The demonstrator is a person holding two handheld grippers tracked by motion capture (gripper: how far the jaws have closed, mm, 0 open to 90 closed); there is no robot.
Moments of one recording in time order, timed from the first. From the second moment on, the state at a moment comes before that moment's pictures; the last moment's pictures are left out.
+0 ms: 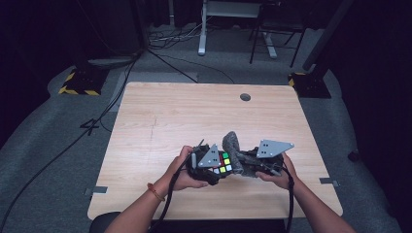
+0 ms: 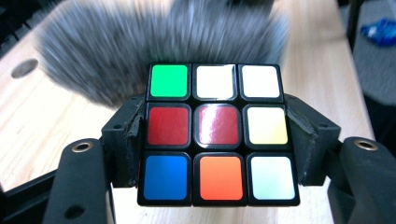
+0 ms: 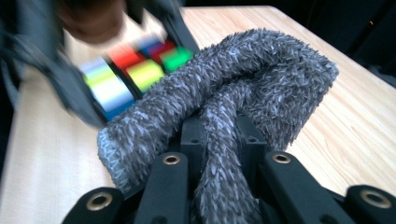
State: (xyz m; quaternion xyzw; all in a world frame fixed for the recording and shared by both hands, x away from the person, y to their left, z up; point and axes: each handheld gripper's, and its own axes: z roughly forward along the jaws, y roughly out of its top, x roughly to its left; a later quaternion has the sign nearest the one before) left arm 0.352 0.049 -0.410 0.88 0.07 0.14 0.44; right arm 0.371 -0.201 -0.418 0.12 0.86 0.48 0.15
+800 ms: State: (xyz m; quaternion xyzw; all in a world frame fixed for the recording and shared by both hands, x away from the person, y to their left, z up) left arm 0.356 0.054 -0.415 0.89 0.09 0.14 0.42; right arm 0.357 -0.197 -0.411 0.08 0.84 0.51 0.14
